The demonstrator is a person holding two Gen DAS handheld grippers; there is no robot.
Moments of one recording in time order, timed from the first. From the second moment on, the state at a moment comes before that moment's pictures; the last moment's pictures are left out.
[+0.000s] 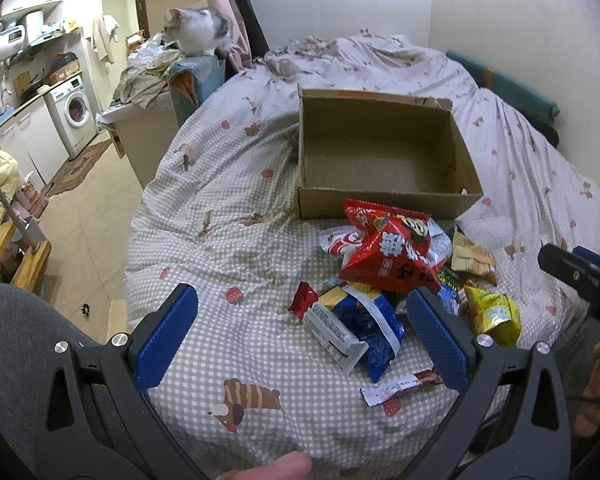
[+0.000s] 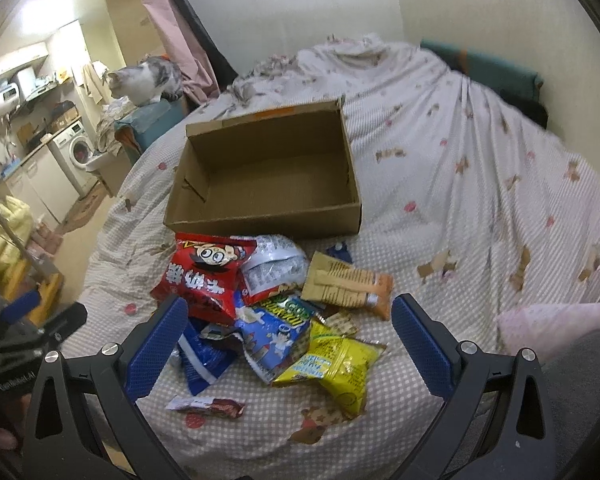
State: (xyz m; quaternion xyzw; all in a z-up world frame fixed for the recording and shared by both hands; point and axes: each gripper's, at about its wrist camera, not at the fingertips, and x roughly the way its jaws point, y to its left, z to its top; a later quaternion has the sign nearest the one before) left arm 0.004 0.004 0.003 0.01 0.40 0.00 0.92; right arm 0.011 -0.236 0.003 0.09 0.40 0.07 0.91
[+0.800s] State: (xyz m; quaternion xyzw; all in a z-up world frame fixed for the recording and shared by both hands) left arm 0.035 -0.117 -0.116 0.19 0.64 -0.26 0.70; right arm 0.068 -0.304 -0.056 0.26 0.54 0.06 0.80
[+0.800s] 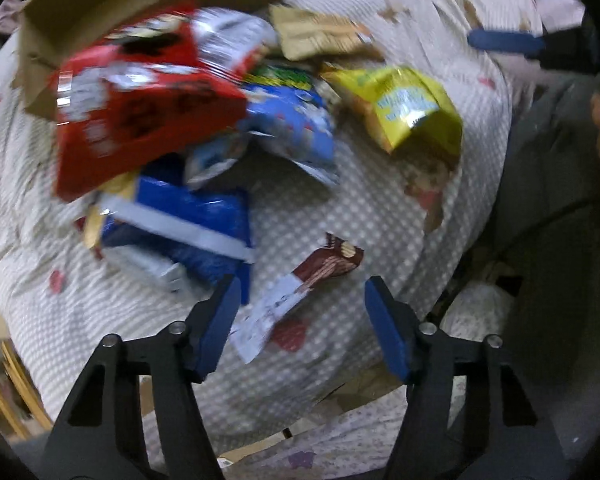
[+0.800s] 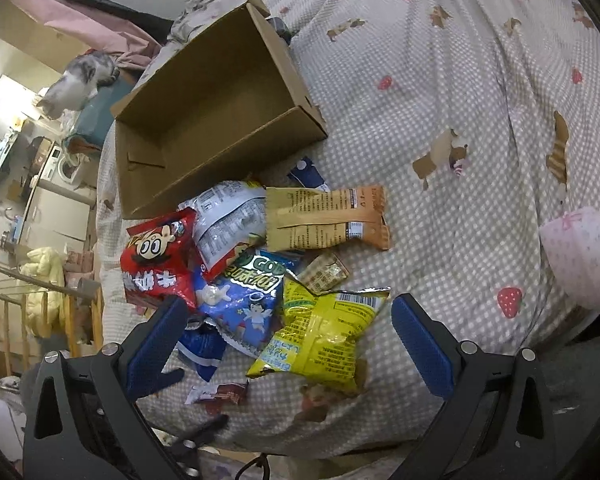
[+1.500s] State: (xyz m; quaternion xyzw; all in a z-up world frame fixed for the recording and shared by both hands) left arm 0.047 -0.073 -0.076 0.11 0.61 -0.22 0.75; right arm 0.093 -0.289 -0.130 0.27 0.66 0.04 0.70
